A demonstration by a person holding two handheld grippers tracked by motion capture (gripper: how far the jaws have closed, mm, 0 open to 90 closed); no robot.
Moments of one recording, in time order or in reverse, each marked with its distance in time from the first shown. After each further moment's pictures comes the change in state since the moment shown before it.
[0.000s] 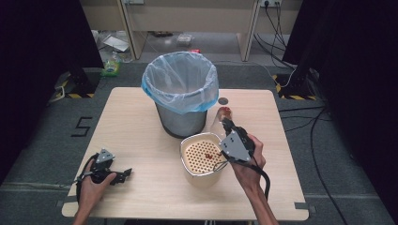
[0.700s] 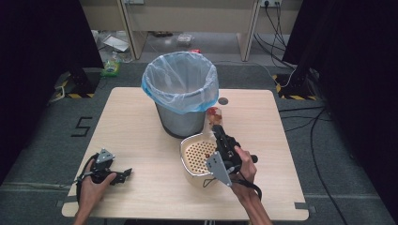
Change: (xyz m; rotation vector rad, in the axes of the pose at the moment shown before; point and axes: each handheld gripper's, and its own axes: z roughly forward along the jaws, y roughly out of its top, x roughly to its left) left arm 0.000 0.000 0.000 -0.001 0.002 0.004; right arm 0.037 0.005 -0.007 -0.112 -0.123 -0.283
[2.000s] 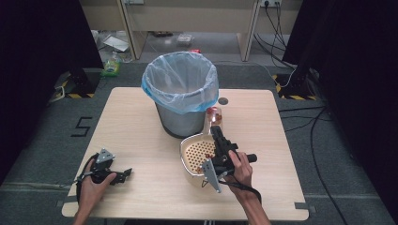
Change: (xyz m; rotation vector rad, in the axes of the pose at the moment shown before) left arm 0.000 0.000 0.000 -0.001 0.001 0.000; right arm 0.024 -0.008 0.003 -0.014 -0.114 -0.202
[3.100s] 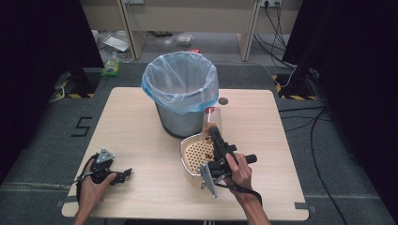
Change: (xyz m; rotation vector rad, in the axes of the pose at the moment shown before) left arm 0.000 0.000 0.000 0.000 0.001 0.000; right arm 0.001 0.005 -0.003 -0.012 -0.032 -0.099
